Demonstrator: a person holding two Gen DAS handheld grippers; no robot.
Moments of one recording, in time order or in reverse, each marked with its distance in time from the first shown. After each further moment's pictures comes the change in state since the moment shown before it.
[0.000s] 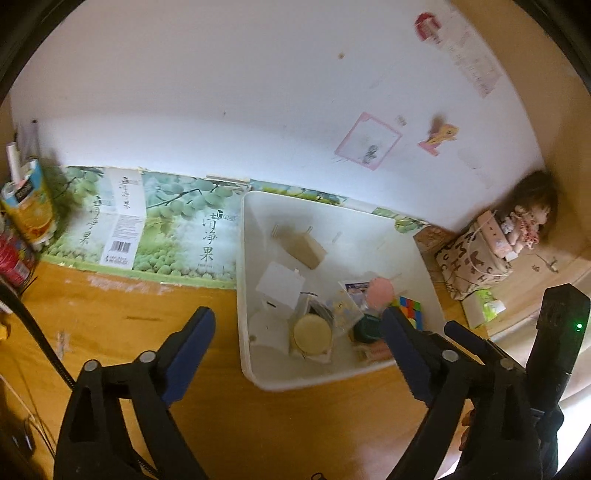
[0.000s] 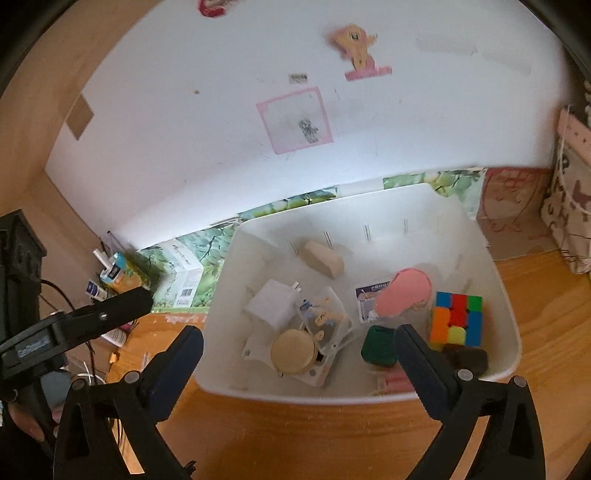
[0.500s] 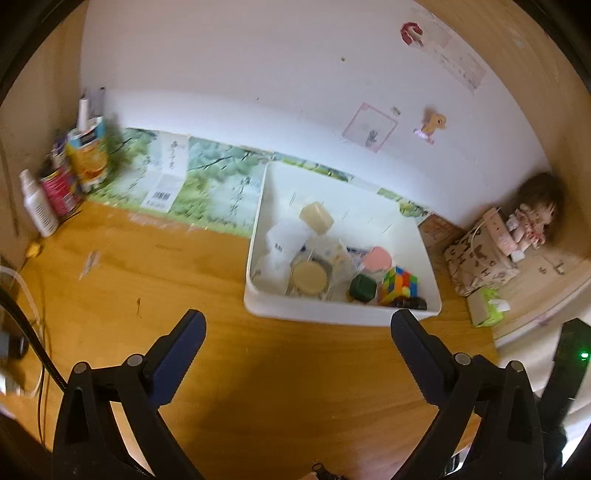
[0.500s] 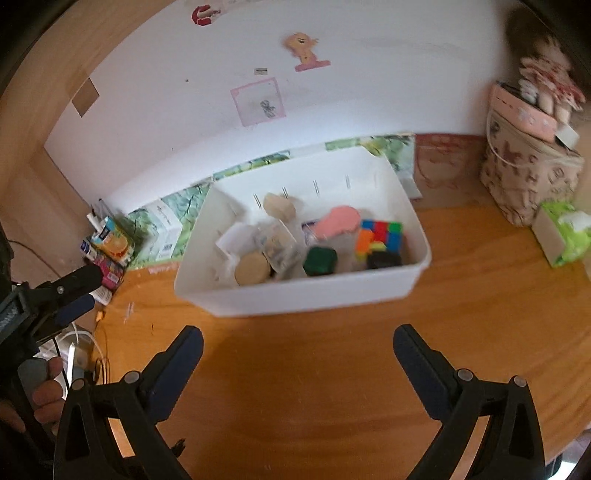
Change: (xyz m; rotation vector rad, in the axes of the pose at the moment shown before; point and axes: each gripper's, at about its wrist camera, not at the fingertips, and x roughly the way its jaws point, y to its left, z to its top) left arm -0.048 -0.044 -0.083 -0.103 -0.042 0.142; right arm -0.083 -0.032 -0.067 0.007 0.079 -0.101
